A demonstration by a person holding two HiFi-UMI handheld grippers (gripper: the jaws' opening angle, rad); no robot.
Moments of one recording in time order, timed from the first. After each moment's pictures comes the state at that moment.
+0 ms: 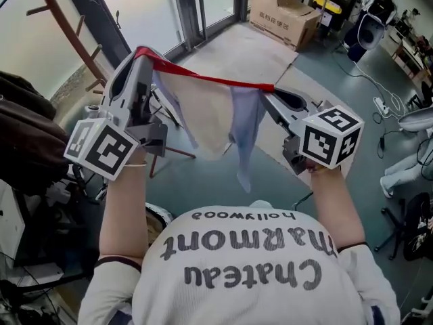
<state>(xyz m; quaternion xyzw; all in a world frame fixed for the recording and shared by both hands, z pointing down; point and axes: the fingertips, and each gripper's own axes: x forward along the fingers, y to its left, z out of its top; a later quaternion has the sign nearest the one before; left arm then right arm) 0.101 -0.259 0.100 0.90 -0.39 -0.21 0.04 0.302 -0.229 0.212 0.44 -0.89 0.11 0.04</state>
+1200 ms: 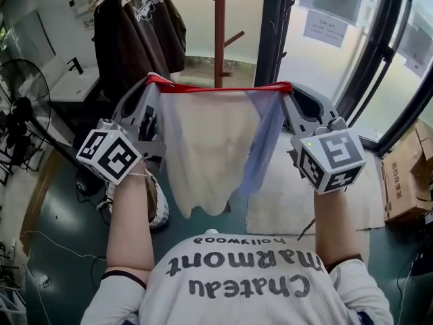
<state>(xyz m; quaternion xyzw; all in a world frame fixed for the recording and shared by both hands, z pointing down) -0.060 -0.265 0.081 0.62 -0.75 -0.18 -0.10 0.106 -0.437 0.089 0.09 -0.98 -0.17 -0.04</state>
